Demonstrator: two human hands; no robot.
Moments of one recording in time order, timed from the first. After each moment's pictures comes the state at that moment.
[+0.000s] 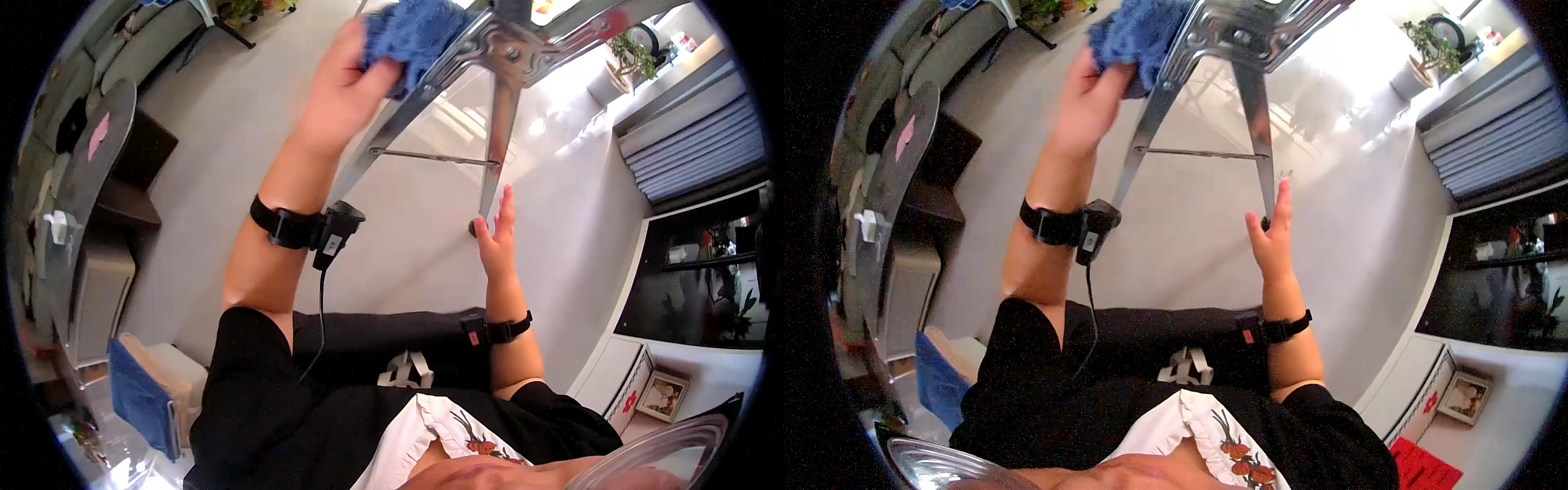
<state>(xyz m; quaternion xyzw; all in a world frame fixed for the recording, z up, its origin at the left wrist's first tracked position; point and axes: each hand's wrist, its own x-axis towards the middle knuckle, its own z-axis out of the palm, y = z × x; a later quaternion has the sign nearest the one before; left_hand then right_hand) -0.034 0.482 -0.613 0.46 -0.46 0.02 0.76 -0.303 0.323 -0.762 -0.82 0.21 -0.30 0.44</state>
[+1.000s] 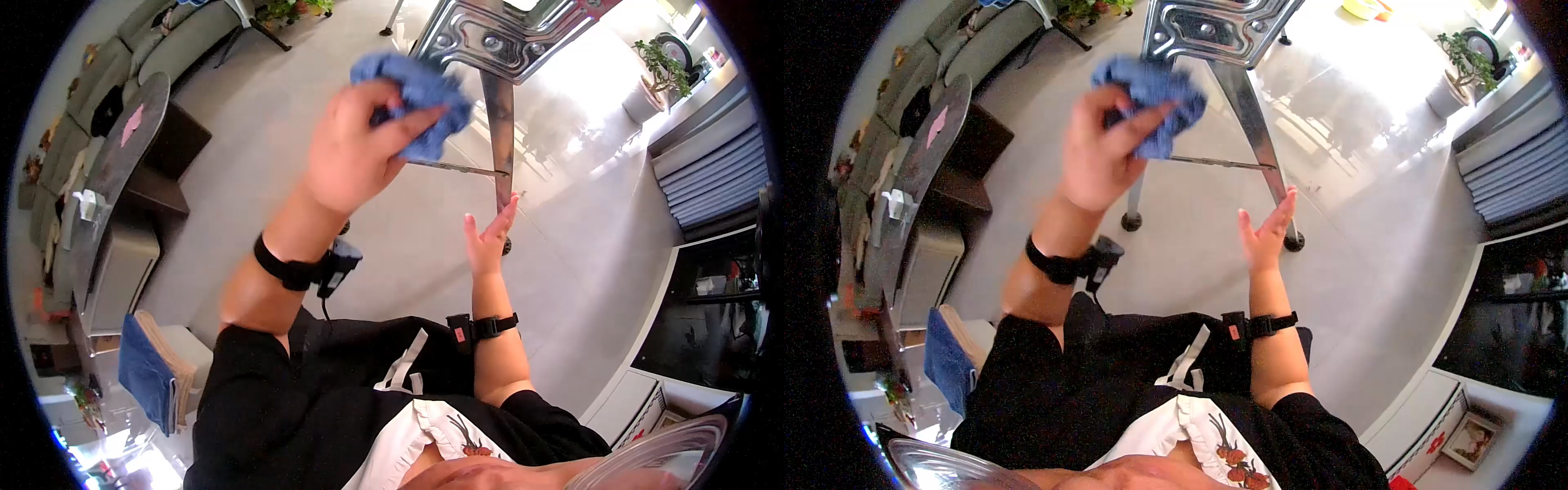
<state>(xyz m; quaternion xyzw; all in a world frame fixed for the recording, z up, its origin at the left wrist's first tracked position) -0.110 0.496 -0.601 0.68 -0.52 0.41 0.32 -0.262 0.320 -0.820 -0.81 0.21 -0.38 0.39</state>
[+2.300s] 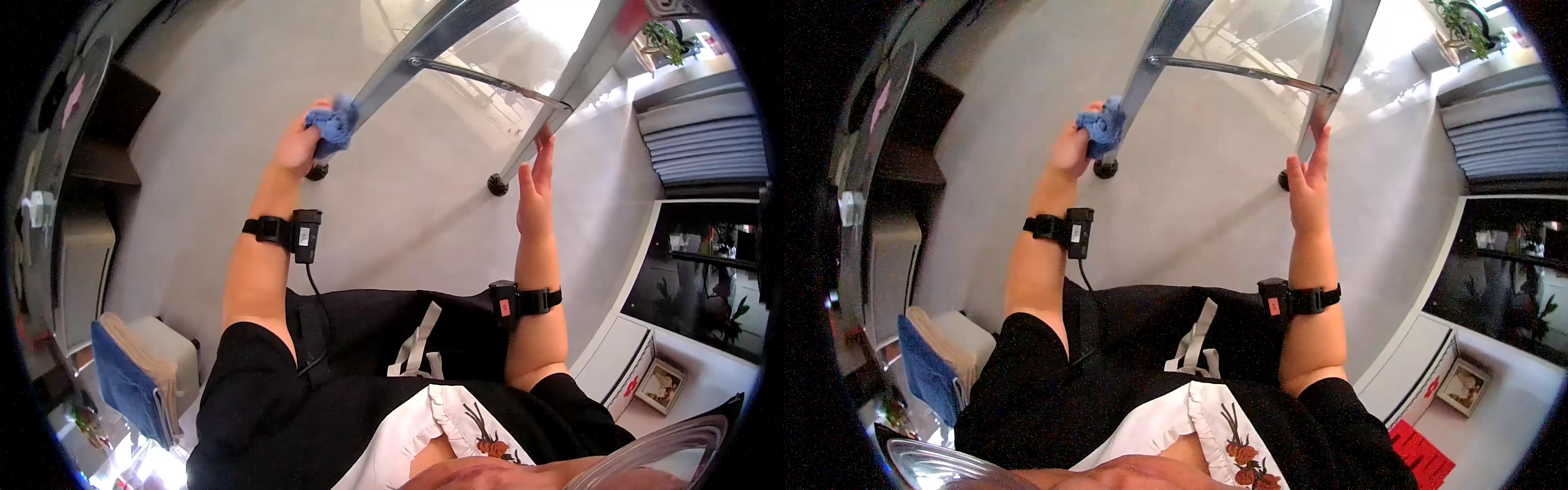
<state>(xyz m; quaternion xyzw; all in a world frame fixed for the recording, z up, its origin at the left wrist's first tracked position) -0.043 0.585 -0.843 0.47 -0.15 -0.31 0.81 -0.287 0.309 -0.799 -0.77 0.16 -0.29 0.54</state>
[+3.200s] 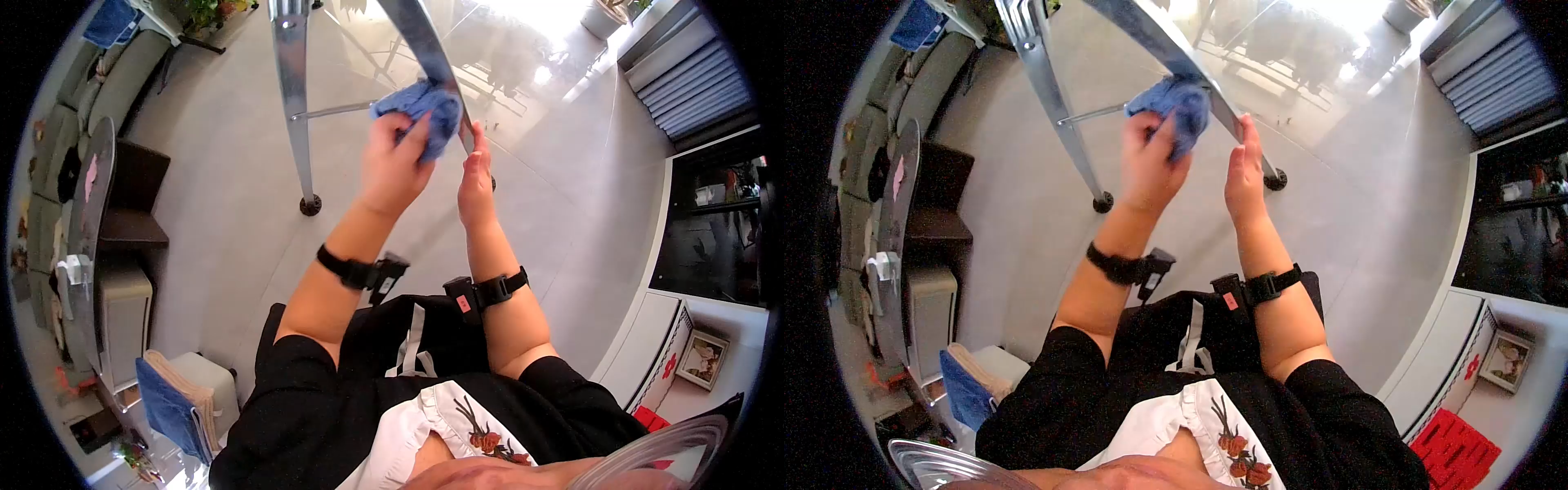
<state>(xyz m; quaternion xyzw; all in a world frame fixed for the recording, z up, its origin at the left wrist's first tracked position) -0.175 0.427 -0.738 0.72 -0.48 0.21 0.46 -0.272 0.317 -0.794 -0.78 0.19 -0.42 0.43</state>
